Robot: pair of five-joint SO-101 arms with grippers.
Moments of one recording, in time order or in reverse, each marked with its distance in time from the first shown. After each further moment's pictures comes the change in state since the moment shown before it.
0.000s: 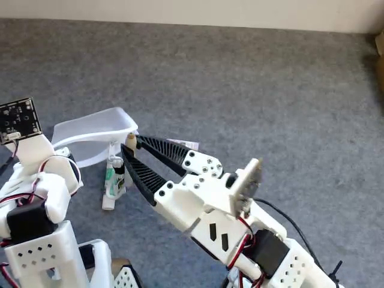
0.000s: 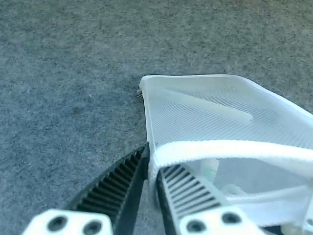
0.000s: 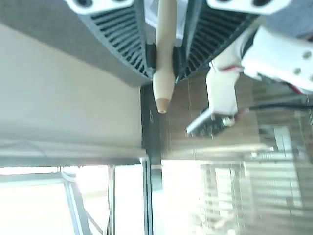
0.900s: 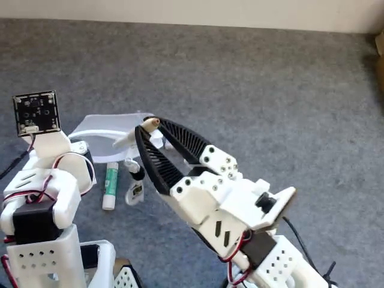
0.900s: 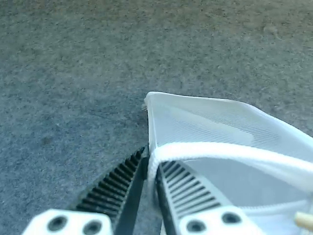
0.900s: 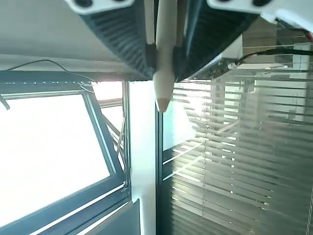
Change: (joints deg) left arm 9.2 0.1 -4.6 0.1 0.3; right arm 4.1 0.0 13.3 -34.3 0.0
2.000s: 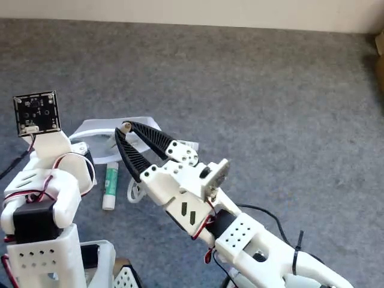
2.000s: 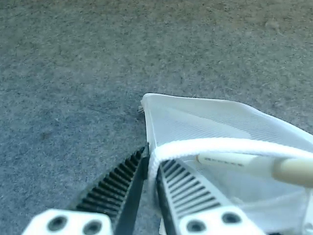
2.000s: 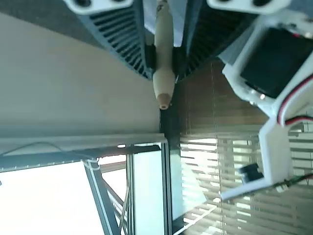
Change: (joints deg) left arm 0.0 0.0 0.0 0.8 0.4; right arm -0.3 31.6 5.5 -20.6 -0.1
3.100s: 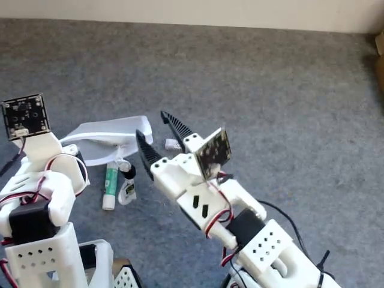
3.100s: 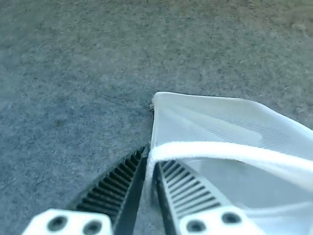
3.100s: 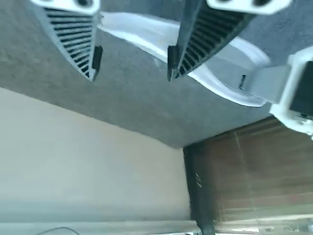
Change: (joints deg) left arm -6.3 -0.1 1.8 0.0 0.0; right arm 5.5 -18.4 -14.1 55.3 0.0
